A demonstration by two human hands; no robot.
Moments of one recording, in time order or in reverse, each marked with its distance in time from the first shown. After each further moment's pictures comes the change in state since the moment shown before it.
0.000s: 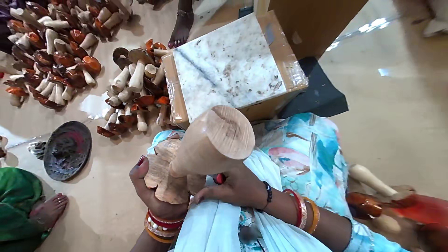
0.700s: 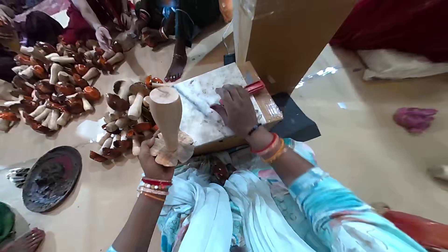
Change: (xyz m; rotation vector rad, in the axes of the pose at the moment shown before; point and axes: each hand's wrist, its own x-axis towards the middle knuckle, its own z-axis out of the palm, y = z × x) left_hand 0.113 -0.013 -0.018 0.270 0.241 -0.040; right_hand 0.145 0.094 -0.118 -0.908 0.367 -0.166
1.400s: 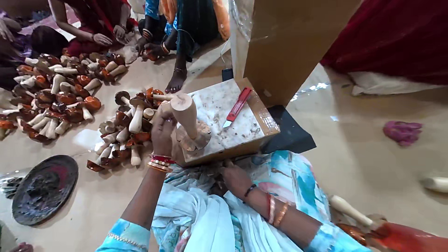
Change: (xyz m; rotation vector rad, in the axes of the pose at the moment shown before) left_hand 0.096 -0.016 0.011 0.647 -0.216 0.412; right_hand -0.101 -0.081 -0.009 0.097 -0.969 0.490
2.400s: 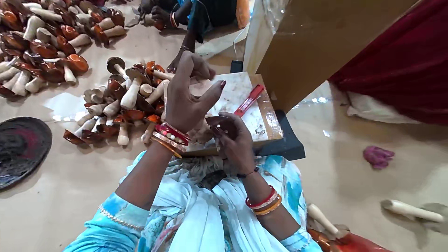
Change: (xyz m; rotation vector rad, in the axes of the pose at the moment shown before) left_hand 0.025 0.068 0.037 0.121 -0.109 0.612; right_hand 0.006 -0.024 -0.060 0.867 0.671 -0.387
